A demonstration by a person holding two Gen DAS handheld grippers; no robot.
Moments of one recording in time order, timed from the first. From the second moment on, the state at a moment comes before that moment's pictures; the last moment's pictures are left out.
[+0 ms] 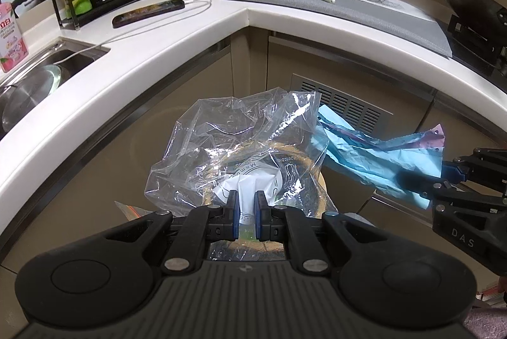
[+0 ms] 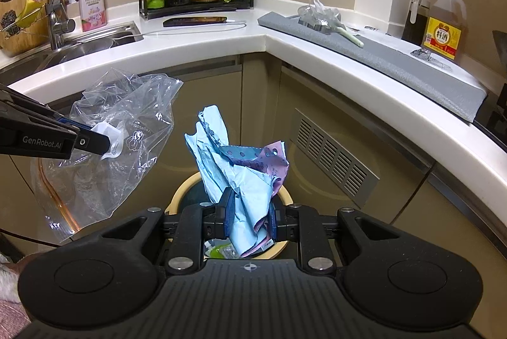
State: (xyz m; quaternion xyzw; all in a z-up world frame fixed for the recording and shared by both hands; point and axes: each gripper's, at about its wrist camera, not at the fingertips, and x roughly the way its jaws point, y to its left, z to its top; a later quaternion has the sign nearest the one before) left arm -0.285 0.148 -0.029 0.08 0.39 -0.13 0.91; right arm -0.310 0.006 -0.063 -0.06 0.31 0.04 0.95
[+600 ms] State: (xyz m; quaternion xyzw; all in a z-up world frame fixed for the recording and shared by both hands) left arm -0.249 0.155 -0.056 0.05 0.45 -0.12 0.89; right arm -0.275 -0.002 -0.089 -0.04 0.36 0.03 0.93
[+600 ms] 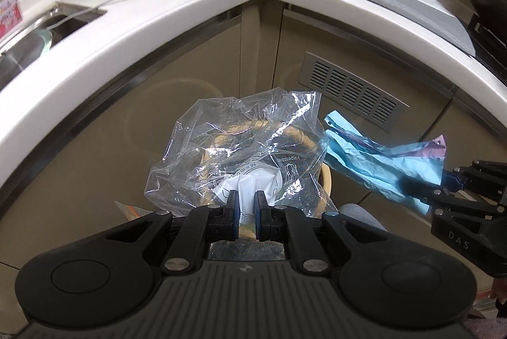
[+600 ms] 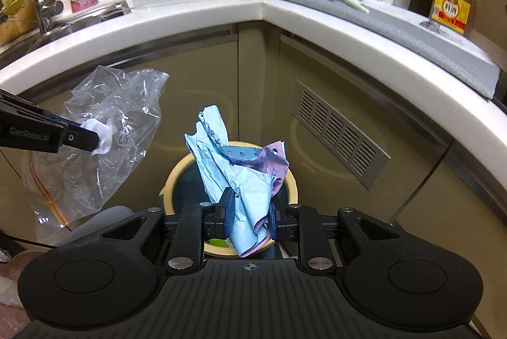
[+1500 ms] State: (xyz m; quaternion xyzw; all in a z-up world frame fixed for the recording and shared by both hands) left arm -0.067 0.103 -0.195 0.08 0.57 -0.12 0.81; right arm -0.095 -0.022 -0.215 -0.02 0.50 0.02 0.87
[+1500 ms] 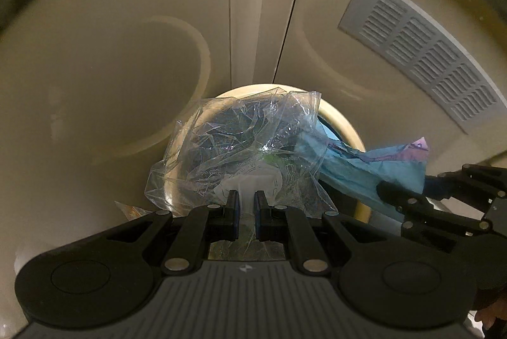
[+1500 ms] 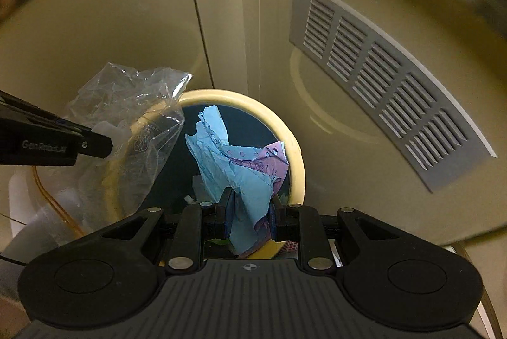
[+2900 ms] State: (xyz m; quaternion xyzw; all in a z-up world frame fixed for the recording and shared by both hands) left arm -0.143 0.134 -0.133 0.09 0.51 -0.05 0.85; right arm -0.157 0.008 -0.158 -0.03 0.43 0.03 0.90
